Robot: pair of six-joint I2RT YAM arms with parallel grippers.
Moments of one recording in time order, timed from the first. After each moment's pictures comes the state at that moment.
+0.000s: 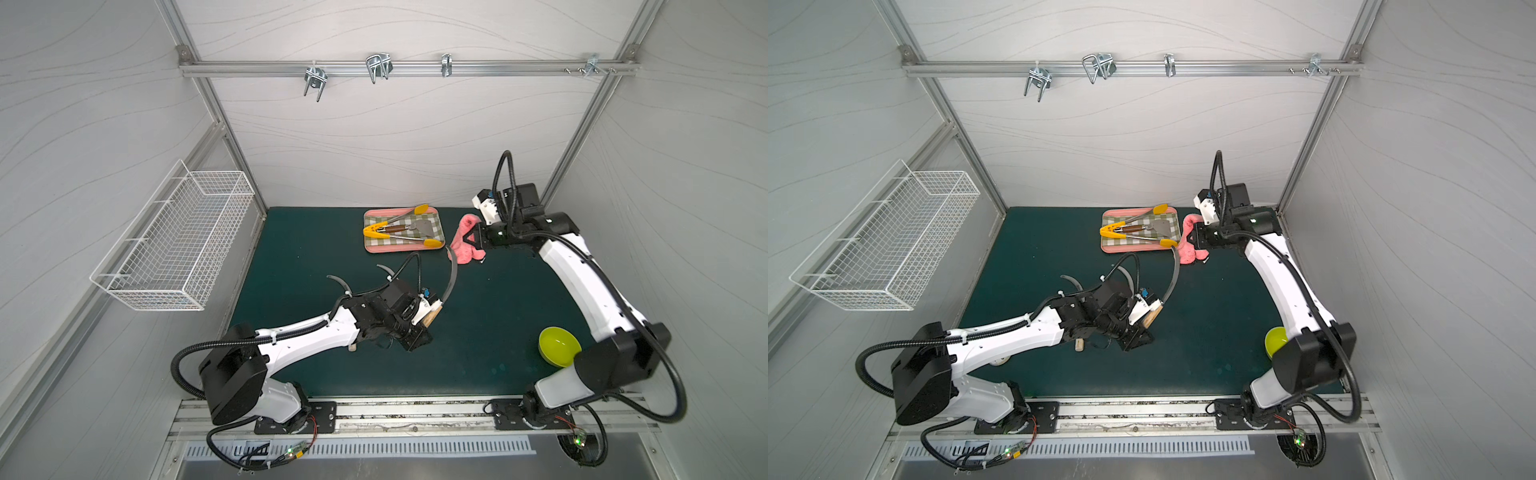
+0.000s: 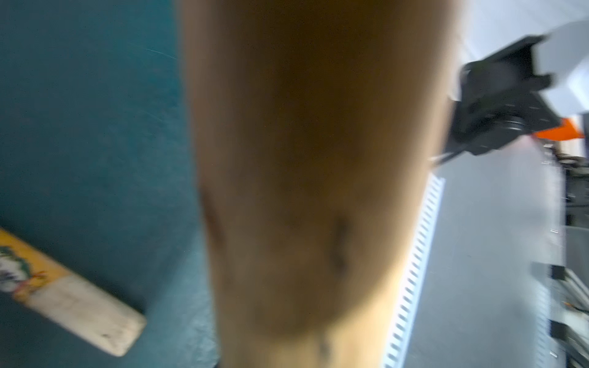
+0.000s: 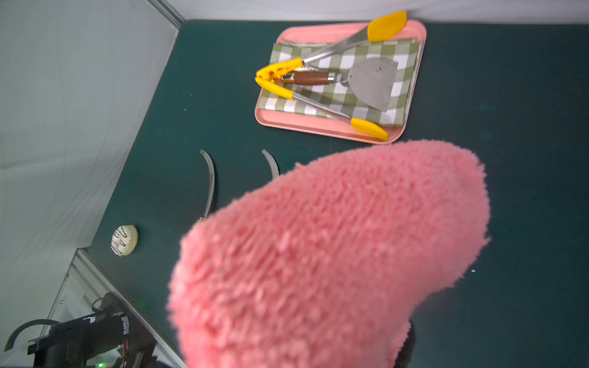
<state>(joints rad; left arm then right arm) -0.94 1.43 0.94 -0.42 0.36 -0.18 0.33 1.45 1.58 -0.95 -0.39 0.10</state>
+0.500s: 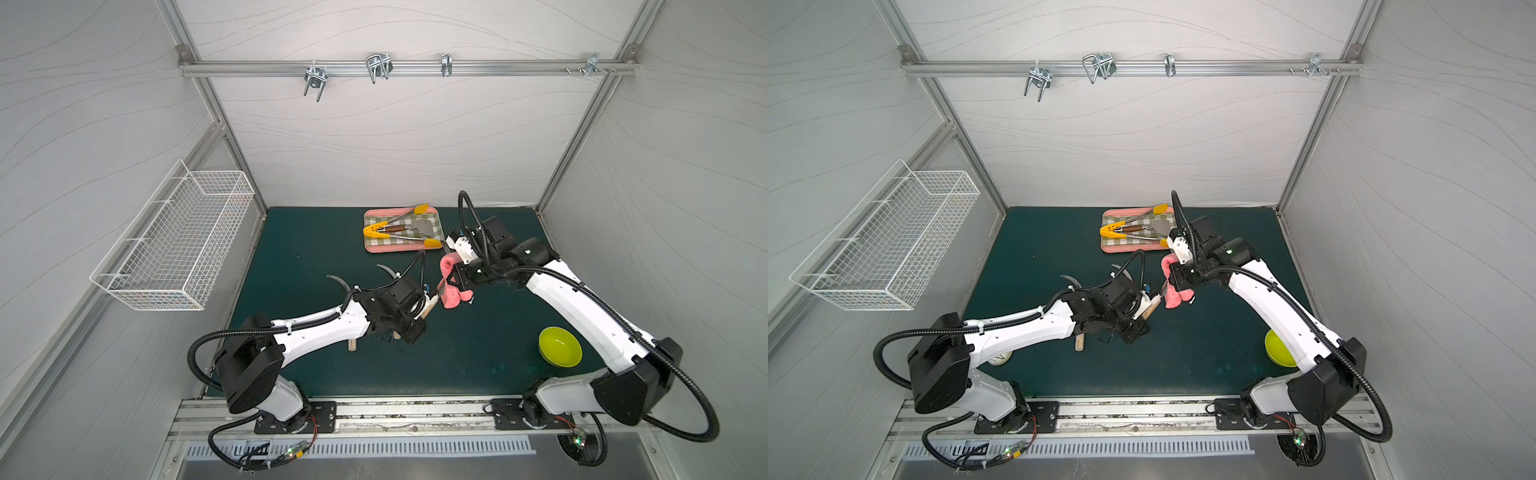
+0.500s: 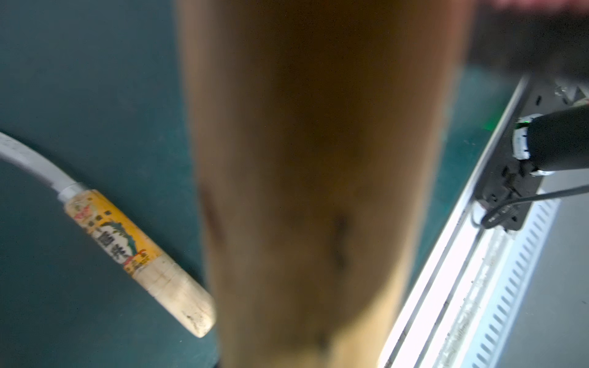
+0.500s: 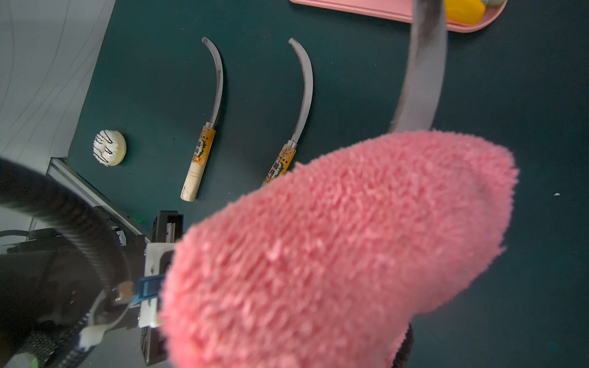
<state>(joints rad) -0.94 1.51 1.00 -0.49 0.17 -0.16 0.62 1.38 1.39 -1.04 -0.25 0.20</state>
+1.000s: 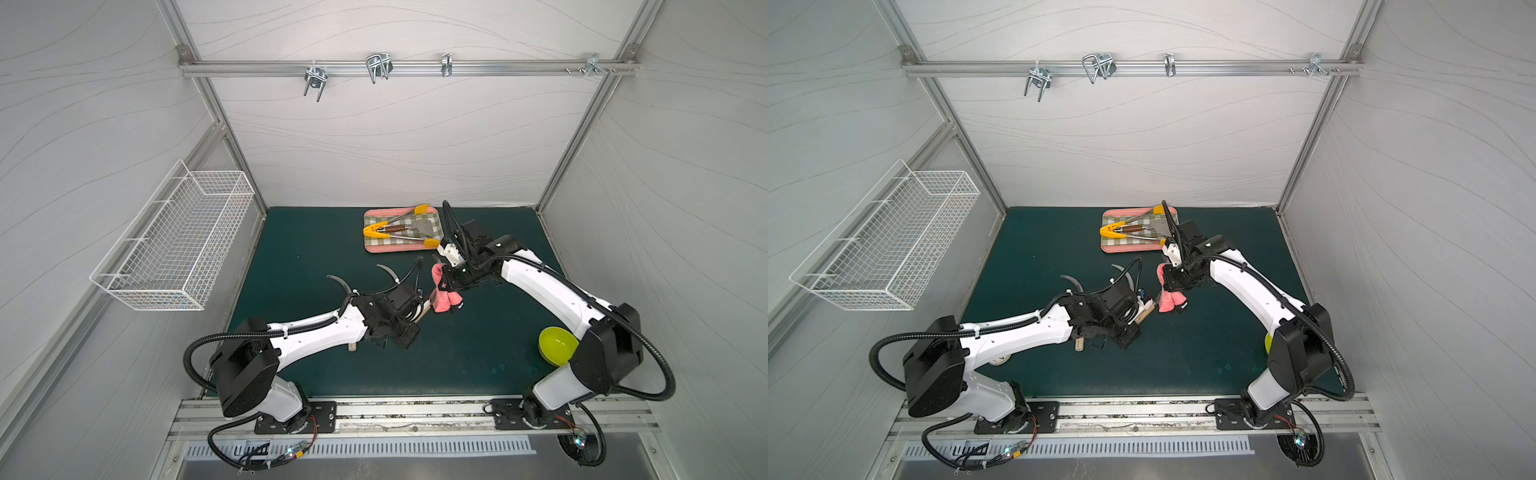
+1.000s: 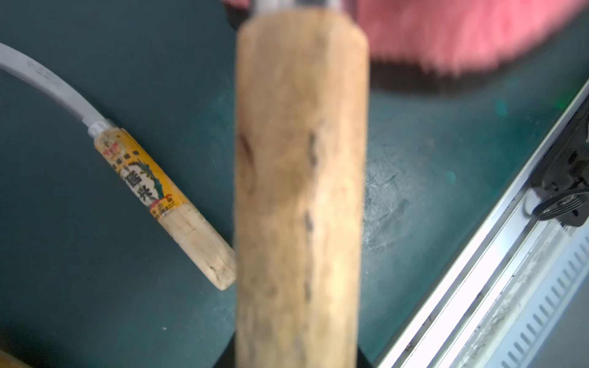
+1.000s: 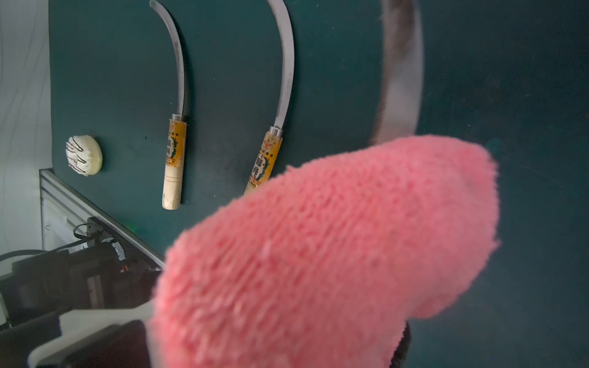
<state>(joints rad) -0.97 1.47 0.96 -0.56 0.08 -0.21 0.56 1.57 1.38 -0.98 -0.31 0.26</state>
